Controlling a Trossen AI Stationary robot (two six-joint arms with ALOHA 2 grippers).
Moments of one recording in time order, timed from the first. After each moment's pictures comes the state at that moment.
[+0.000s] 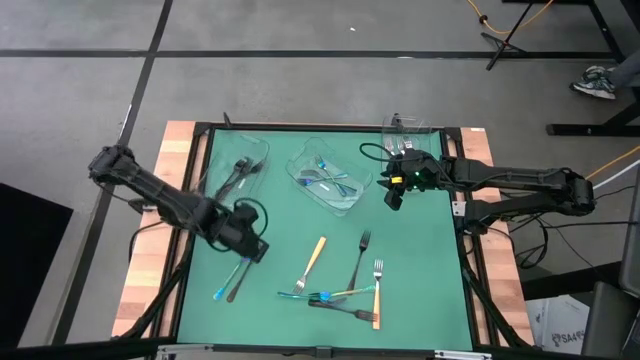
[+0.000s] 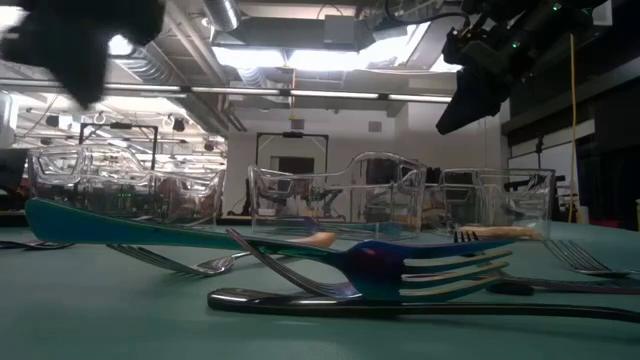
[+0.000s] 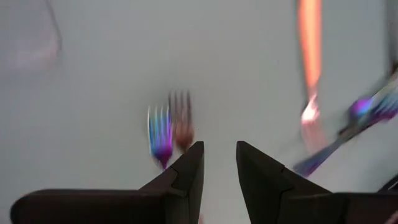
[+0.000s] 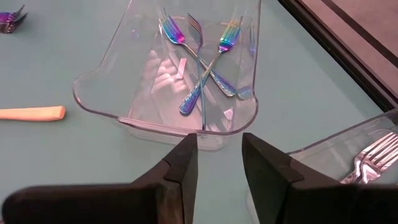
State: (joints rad) left arm -0.44 1.30 1.01 -0.99 -0.17 -1.48; right arm -0.21 1.06 0.77 -0.48 0.14 0.16
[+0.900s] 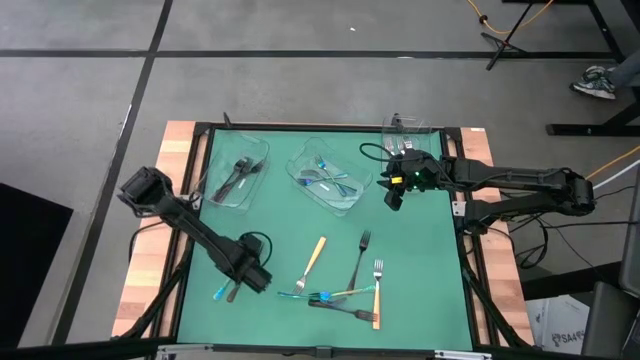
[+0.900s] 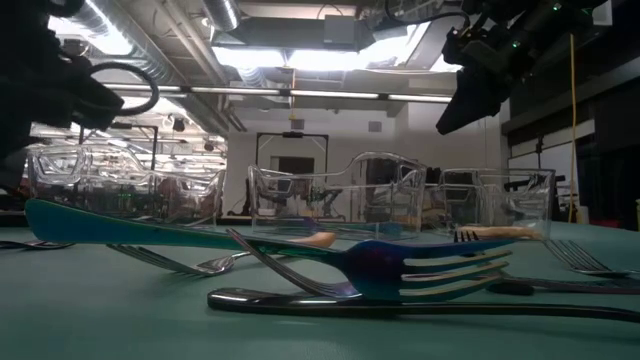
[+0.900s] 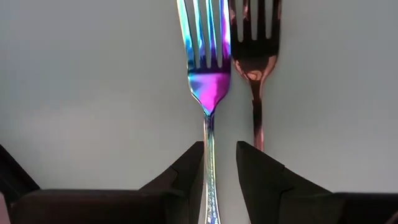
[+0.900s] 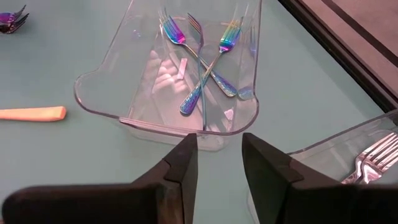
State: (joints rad) left arm -0.58 1.71 1.01 -1.00 0.01 -1.62; right arm -0.21 1.06 0.77 -0.47 0.14 0.16
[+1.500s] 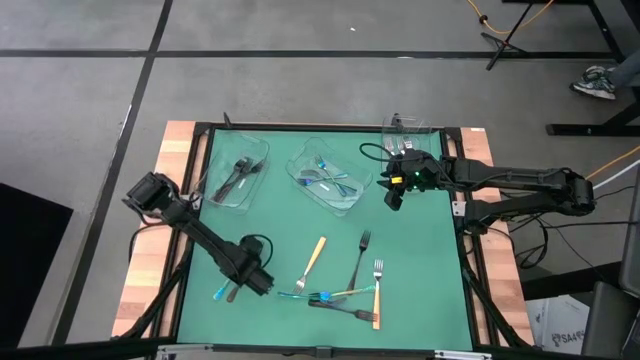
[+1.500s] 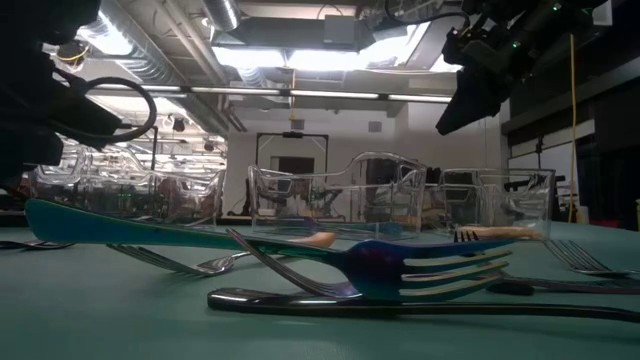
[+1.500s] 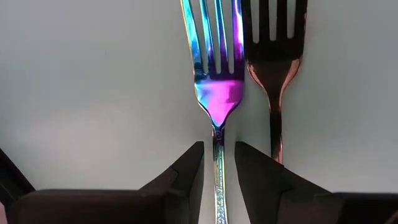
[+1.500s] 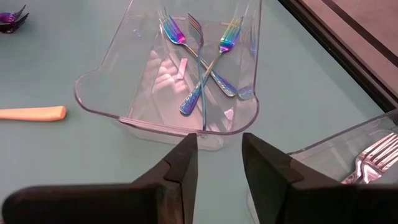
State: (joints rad) left arm -0.59 1.79 1.01 -1.00 0.00 -1.61; right arm -0.21 1.06 0.77 -0.48 0.14 0.16
